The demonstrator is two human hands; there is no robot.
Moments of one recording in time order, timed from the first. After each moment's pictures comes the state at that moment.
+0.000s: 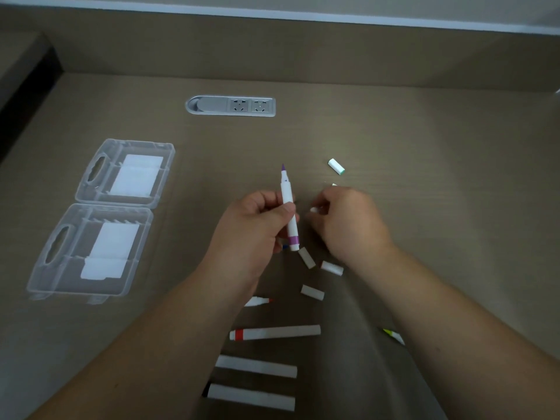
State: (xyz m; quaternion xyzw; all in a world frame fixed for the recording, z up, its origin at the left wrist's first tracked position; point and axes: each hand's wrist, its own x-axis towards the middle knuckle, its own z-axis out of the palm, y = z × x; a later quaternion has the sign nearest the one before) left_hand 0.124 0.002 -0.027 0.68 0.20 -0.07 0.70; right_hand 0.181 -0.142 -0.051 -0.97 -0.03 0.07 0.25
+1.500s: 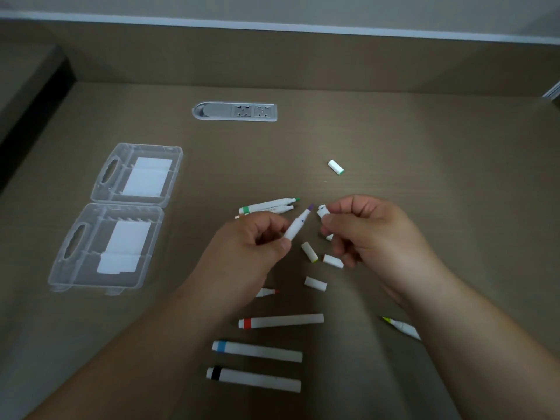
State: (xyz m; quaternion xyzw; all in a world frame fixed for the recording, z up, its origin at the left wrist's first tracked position) left_hand 0.084 0.026 -0.008 0.82 0.10 -0.13 0.54; right_hand 0.123 -0.157 0.004 -0.74 0.07 0.16 0.65
